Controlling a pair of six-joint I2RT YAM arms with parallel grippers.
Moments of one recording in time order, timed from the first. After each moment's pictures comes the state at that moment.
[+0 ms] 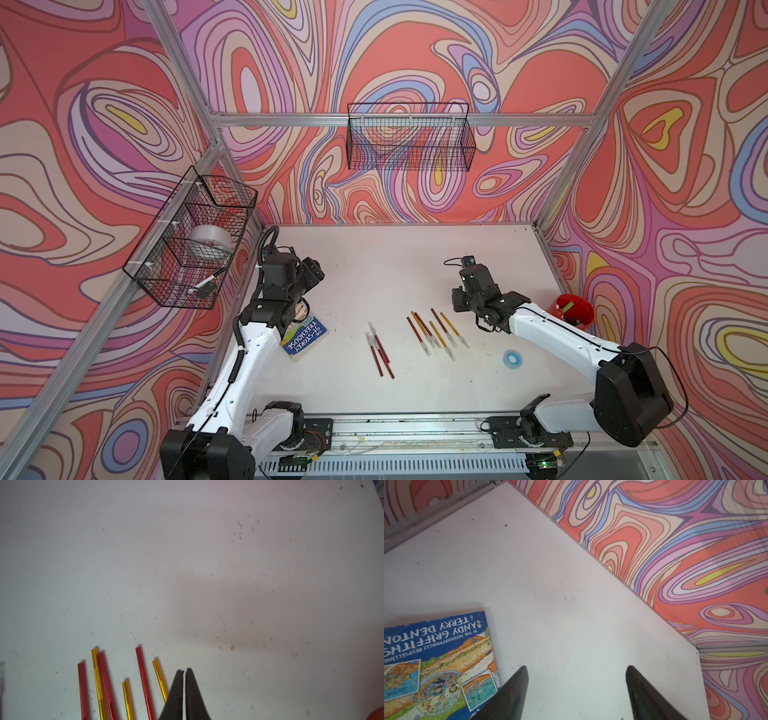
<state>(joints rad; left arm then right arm) -0.08 1.10 0.93 -0.41 0.00 -0.74 0.50 1.38 0.90 -0.39 0.24 0.29</state>
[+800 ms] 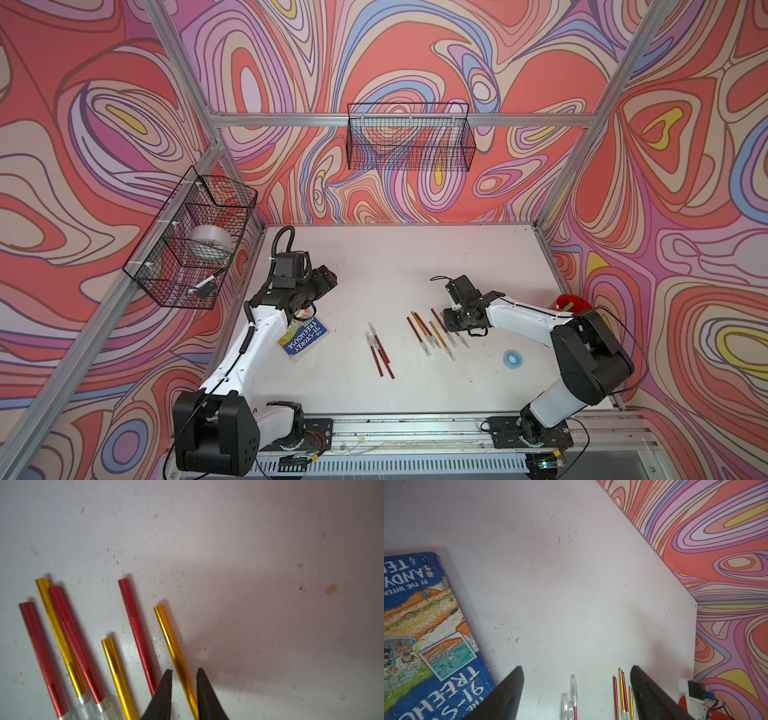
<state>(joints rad) -0.08 1.24 0.96 -0.51 0.20 -0.73 0.50 1.64 0.91 -0.47 0.04 0.34</state>
